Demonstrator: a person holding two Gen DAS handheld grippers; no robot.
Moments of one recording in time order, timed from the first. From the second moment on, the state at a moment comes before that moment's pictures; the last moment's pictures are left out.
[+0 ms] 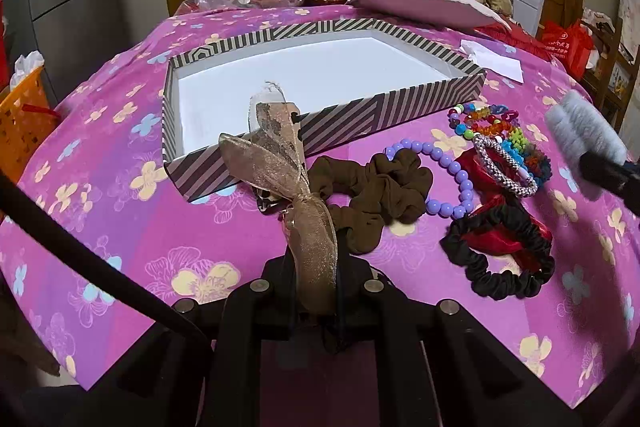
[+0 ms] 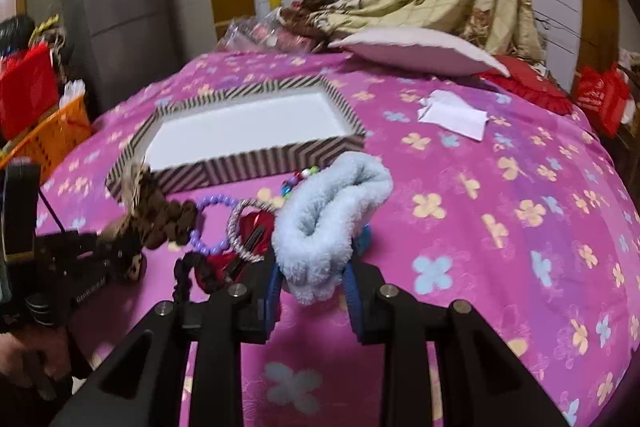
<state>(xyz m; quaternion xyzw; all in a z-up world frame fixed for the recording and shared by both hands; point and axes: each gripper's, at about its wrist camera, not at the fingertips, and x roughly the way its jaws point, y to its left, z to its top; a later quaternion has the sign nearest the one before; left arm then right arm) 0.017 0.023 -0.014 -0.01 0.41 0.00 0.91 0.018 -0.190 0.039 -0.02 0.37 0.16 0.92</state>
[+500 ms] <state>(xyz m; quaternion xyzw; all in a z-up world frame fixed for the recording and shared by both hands) 0.017 0.022 -0.015 -0.02 0.41 0.00 0.91 0.021 -0.192 0.042 -0.02 0.36 0.14 0.92</state>
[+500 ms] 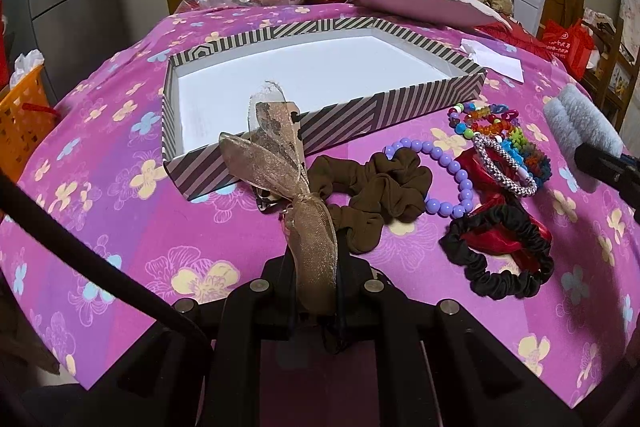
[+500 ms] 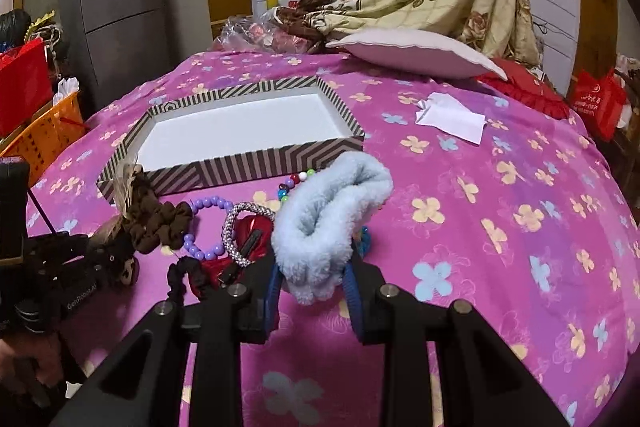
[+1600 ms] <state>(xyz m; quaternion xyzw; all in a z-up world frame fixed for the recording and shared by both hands) -0.003 0.021 0.008 -0.03 0.37 -0.05 0.93 0.024 -0.200 0.040 -0.02 0.35 0.11 0.93</state>
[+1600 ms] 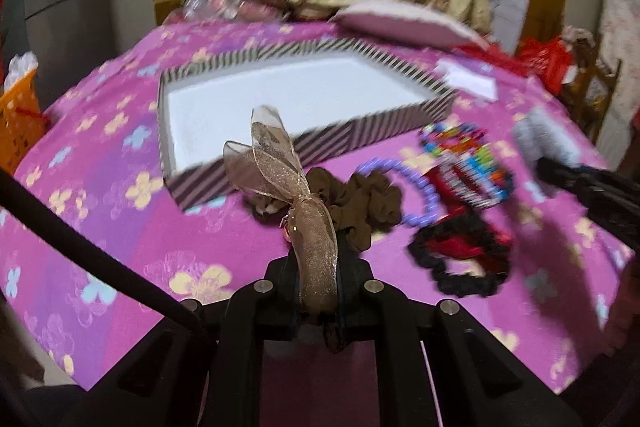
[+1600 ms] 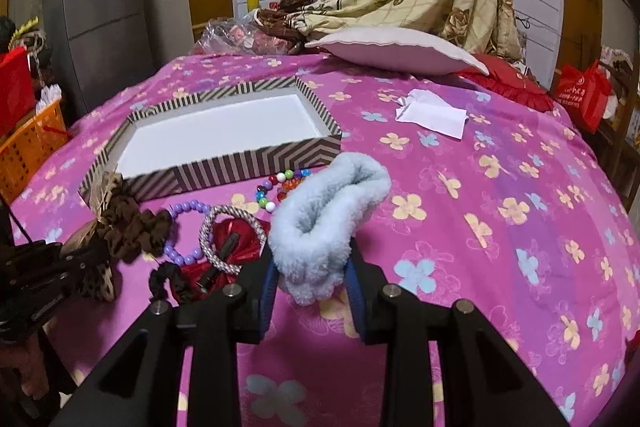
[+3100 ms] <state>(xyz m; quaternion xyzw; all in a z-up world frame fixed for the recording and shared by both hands) 0.131 0.107 0.011 -0.13 0.42 0.08 0.89 0.180 -0.122 0.015 -0.04 0.39 0.19 0.90</state>
